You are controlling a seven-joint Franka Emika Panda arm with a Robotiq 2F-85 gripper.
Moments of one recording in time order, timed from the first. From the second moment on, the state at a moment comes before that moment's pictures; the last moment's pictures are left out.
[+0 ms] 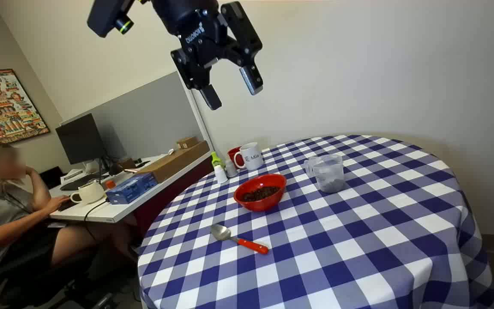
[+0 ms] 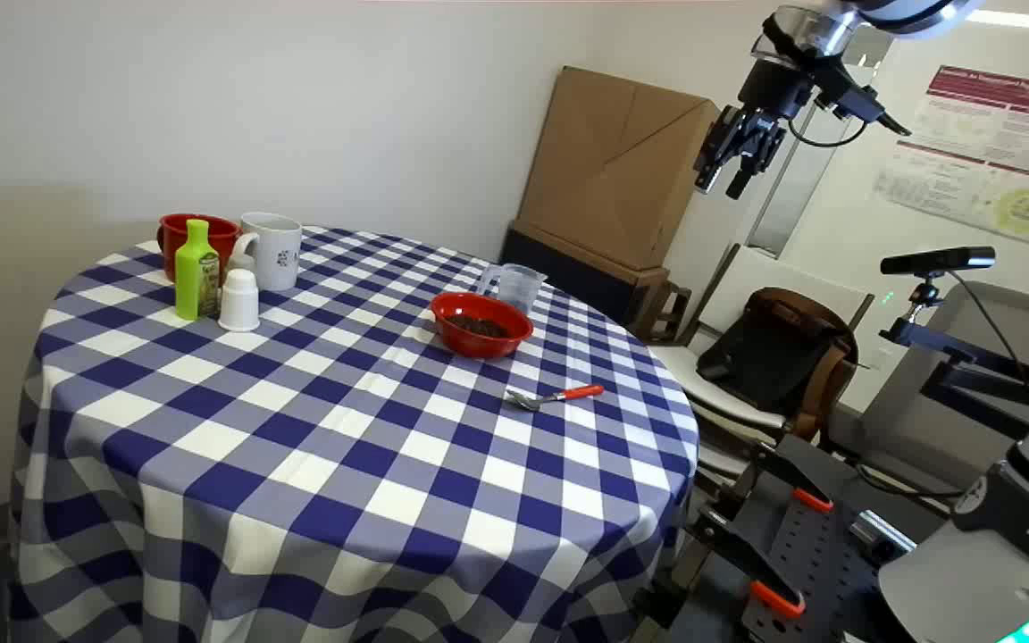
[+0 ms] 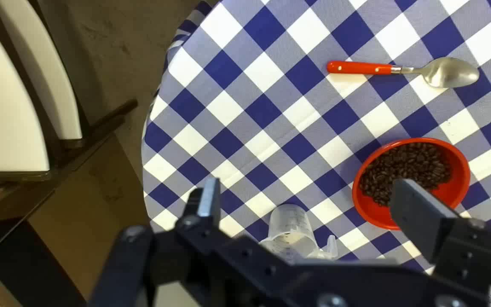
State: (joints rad) arm -0.21 -0.40 -0.21 -2.54 -0.18 2.32 -0.11
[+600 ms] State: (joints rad) arm -0.19 -0.37 -0.21 -2.52 -0.18 2.32 -0.26
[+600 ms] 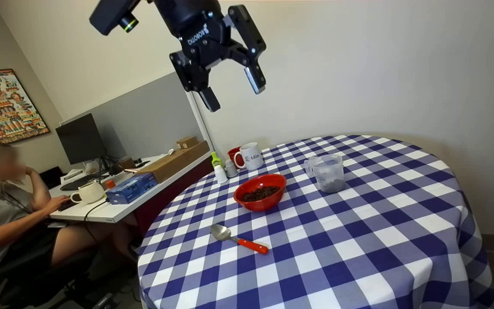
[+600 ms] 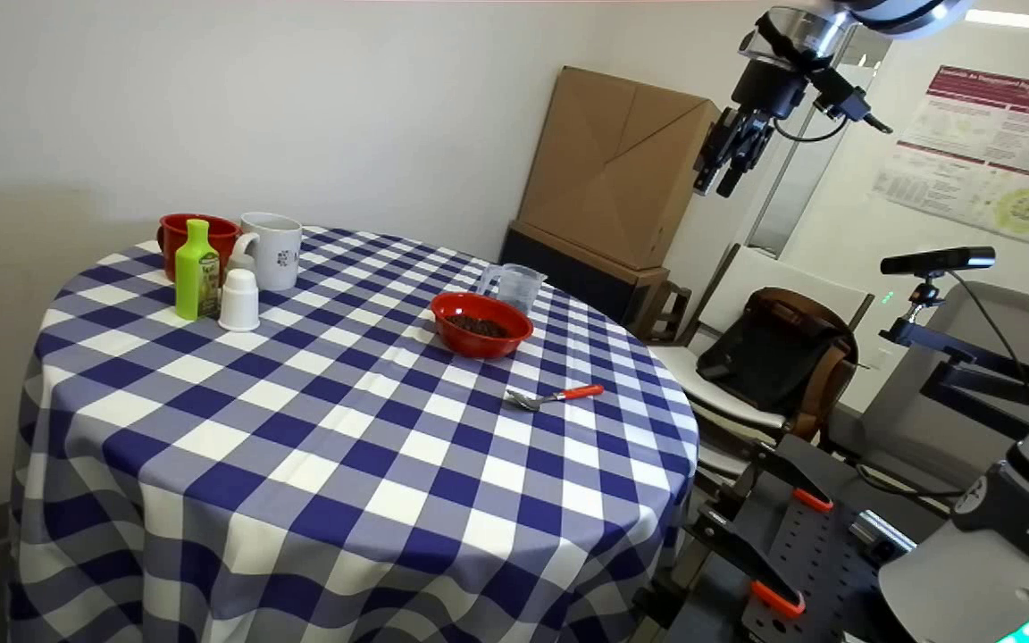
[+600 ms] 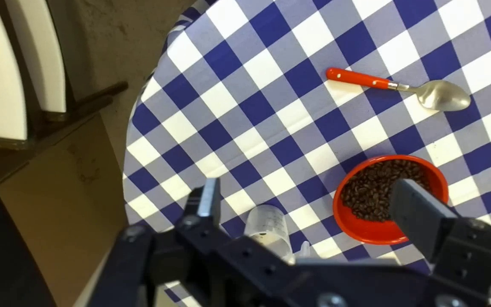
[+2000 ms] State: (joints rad) arm -0.12 0.62 -0.08 -1.57 -0.22 2.23 -1.05
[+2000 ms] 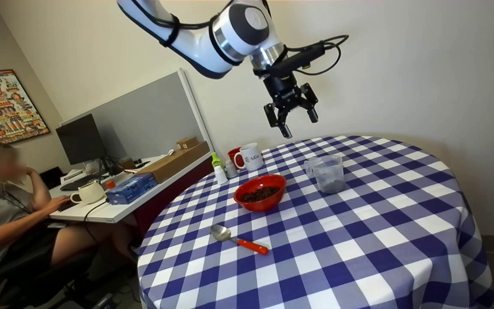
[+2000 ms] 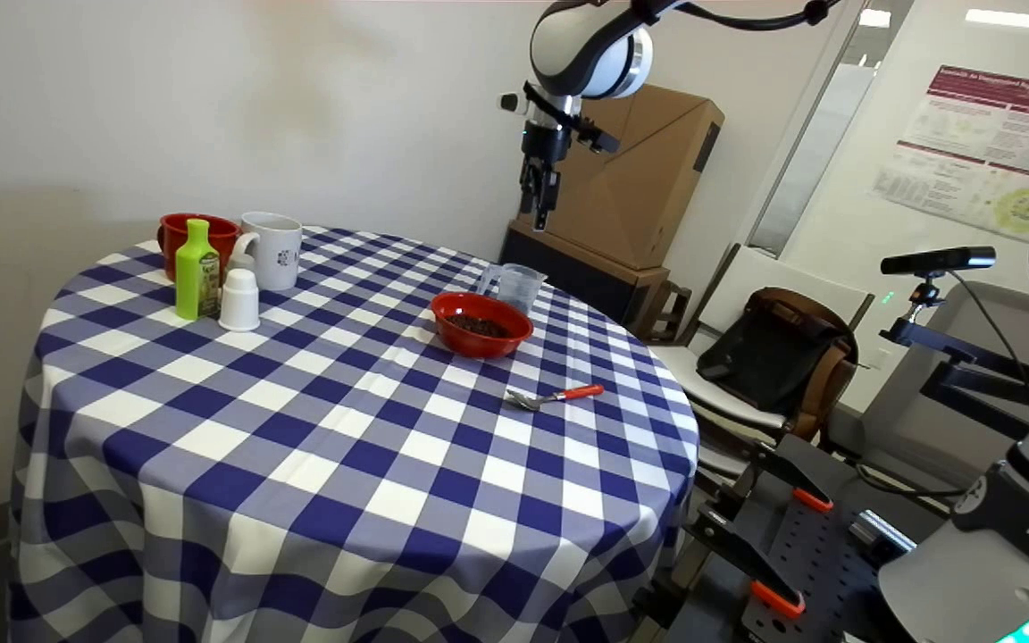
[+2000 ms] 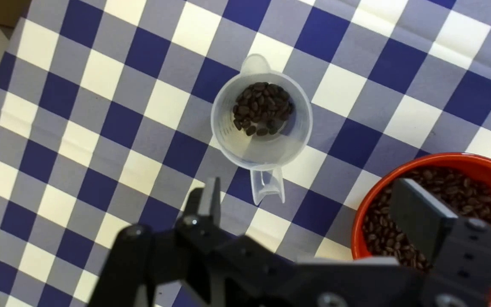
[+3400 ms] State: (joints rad) arm -0.15 1.00 -0.03 -1.14 -0.22 2.05 -1.16
